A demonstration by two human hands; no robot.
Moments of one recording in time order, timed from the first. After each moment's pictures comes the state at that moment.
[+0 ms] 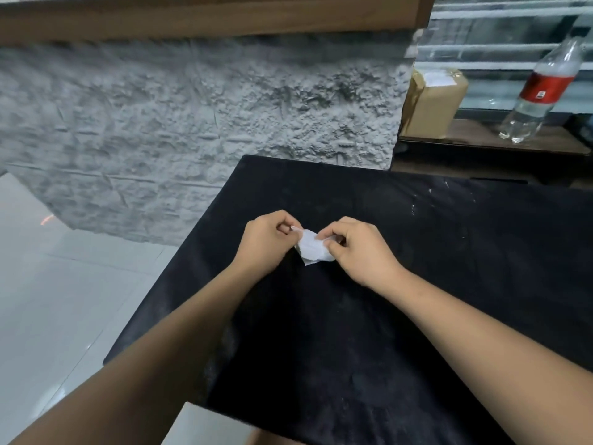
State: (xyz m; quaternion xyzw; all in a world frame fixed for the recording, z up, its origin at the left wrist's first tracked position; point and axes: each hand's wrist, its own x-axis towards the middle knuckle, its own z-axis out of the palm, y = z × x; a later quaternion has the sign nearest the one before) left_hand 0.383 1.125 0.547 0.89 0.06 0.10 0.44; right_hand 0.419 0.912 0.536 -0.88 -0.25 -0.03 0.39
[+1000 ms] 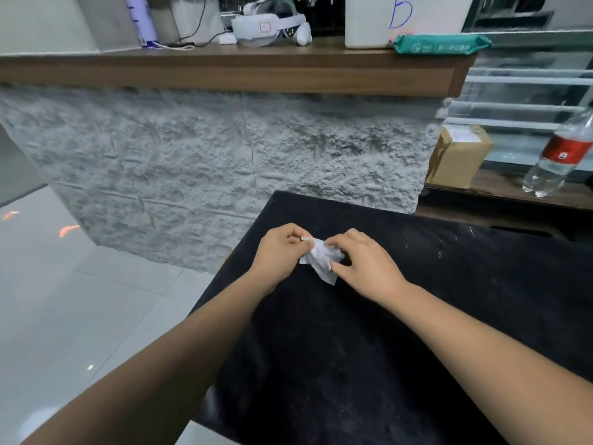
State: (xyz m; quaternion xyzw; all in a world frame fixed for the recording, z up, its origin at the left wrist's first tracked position) left_hand 0.403 1.175 0.576 0.83 0.09 0.10 0.55; right_hand 0.448 0.963 0.569 -0.90 -0.33 -0.07 0.26
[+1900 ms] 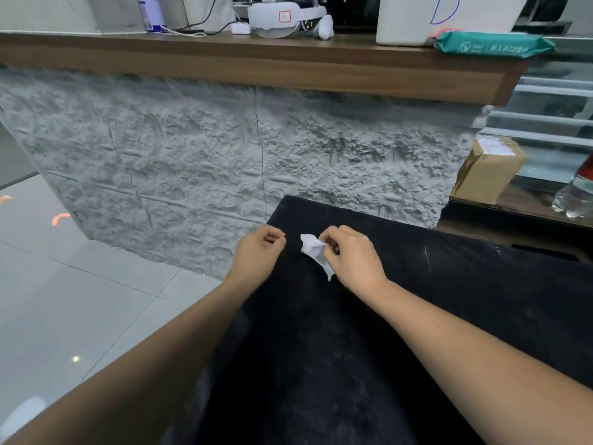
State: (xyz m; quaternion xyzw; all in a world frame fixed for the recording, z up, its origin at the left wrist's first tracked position) left_hand 0.446 1.262 0.536 0.83 0.16 0.18 0.50; right_hand 0.504 1.043 0.553 -0.90 -0.29 -0.13 0.31
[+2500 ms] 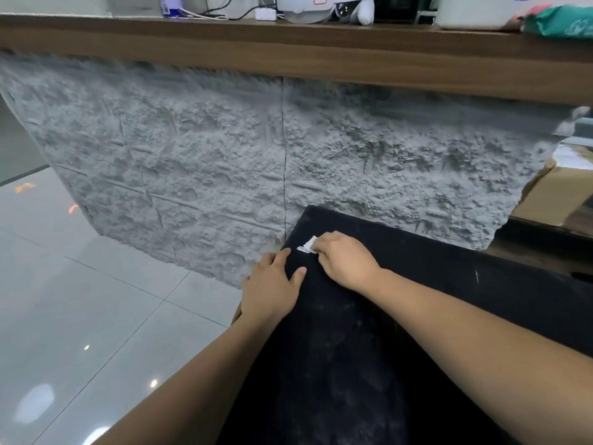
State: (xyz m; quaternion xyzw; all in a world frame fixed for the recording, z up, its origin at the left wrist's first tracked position) left_hand 0.471 1.287 0.492 0.93 0.21 0.09 0.27; right_hand 0.596 1.134 0.526 -0.89 -0.44 -0.04 0.09
